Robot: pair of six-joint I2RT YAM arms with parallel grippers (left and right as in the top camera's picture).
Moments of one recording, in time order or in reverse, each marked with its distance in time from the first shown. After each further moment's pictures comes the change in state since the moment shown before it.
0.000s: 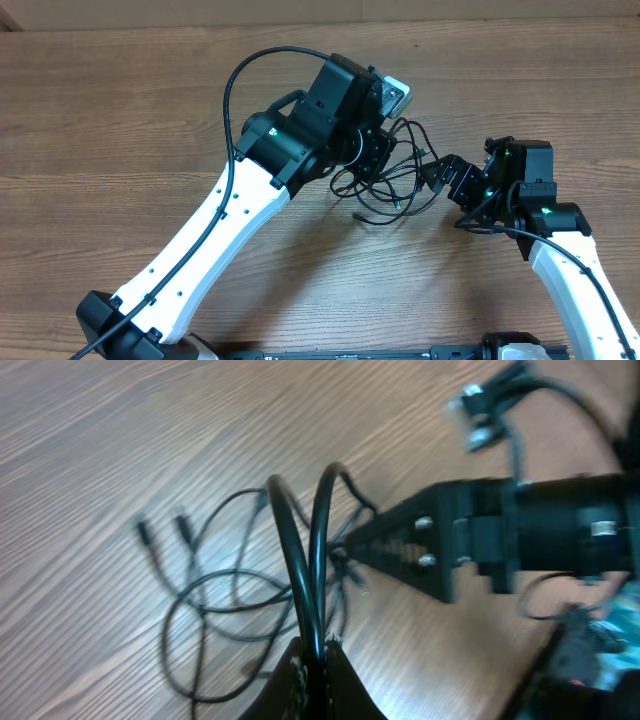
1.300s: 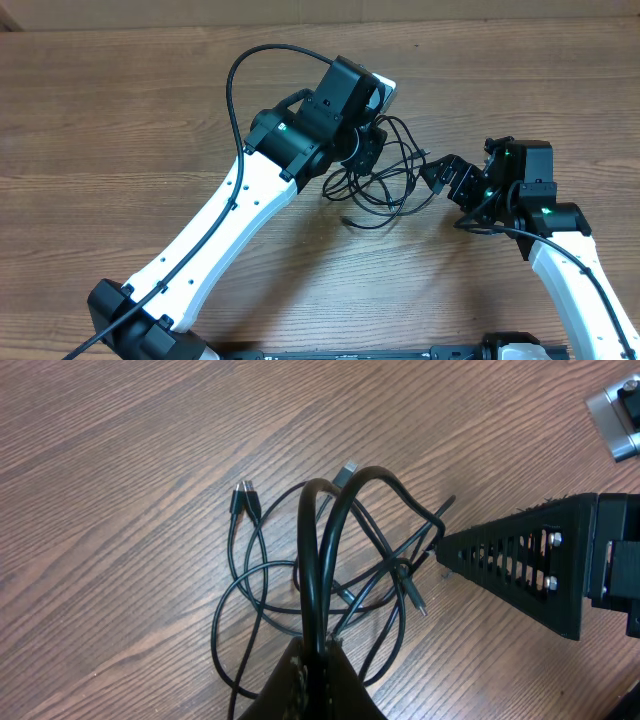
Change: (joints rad) left arm 0.000 0.038 0.000 -0.017 -0.170 -0.055; right arm 0.000 0.000 0.000 0.000 0.000 0.000
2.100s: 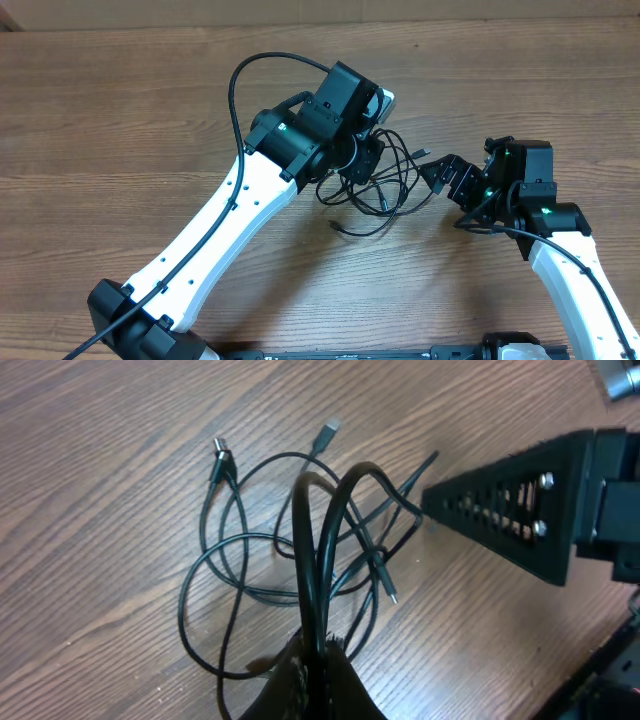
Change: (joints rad) left arm 0.000 0.000 0.000 -0.077 0.058 0.002; right arm 0.000 0.000 0.000 0.022 0.000 0.000
